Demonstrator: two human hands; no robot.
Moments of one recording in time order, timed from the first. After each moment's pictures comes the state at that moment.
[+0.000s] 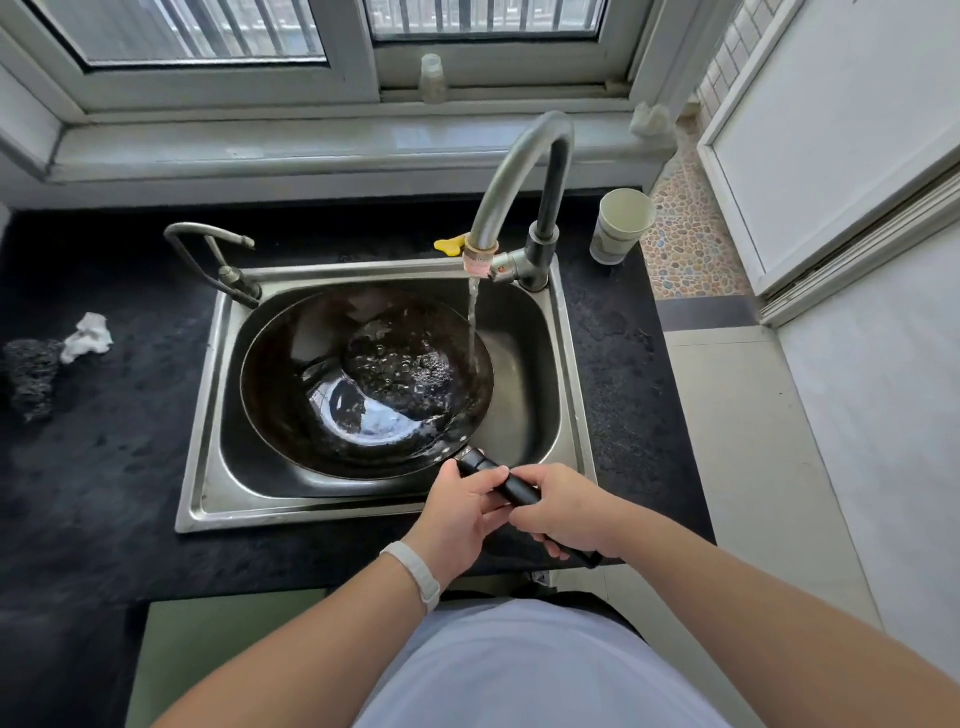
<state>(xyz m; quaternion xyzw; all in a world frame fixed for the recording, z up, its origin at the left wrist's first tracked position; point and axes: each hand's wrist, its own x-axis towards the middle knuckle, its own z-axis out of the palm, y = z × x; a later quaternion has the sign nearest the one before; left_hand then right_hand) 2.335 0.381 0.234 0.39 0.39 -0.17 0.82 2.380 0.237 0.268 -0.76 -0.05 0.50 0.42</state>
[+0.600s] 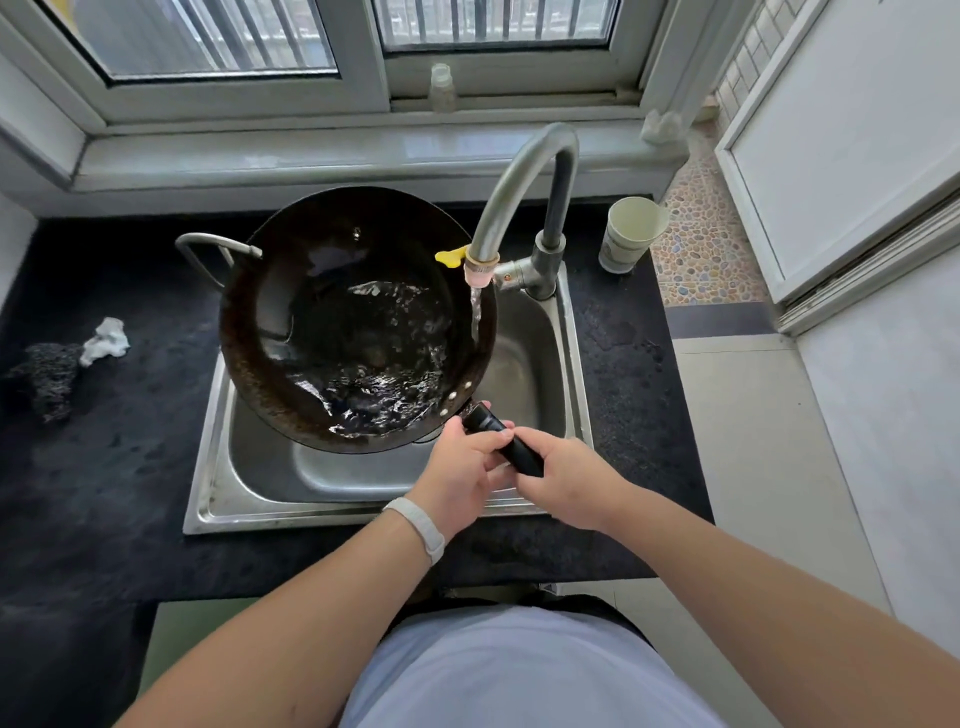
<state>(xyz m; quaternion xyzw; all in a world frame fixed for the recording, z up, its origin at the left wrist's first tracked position) 2.383 0.387 0.256 0.38 0.36 -0.14 0.84 2.414 0.236 0.259 -0.85 -0.18 0.34 0.36</state>
